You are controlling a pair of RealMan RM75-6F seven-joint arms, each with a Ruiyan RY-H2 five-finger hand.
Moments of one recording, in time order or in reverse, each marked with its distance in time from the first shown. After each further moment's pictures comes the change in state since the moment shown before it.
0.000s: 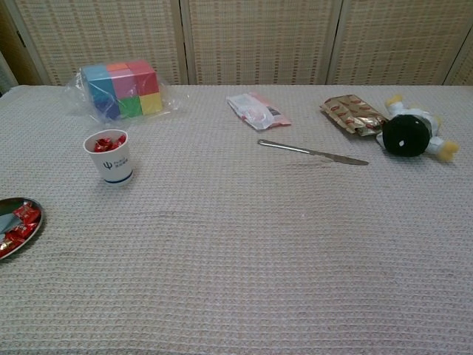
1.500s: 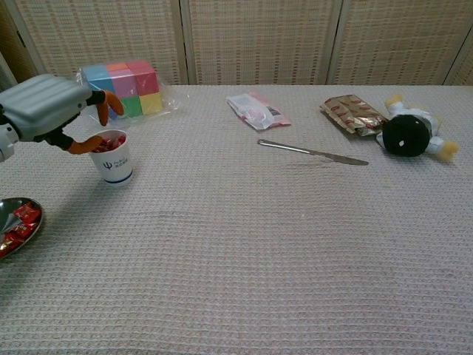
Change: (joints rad) left arm -0.438 0.026 -0.233 -0.294 -0.136 -0.322 0.190; right arm 0.021 -0.013 0.027 0.001 0.075 -0.042 -0.024
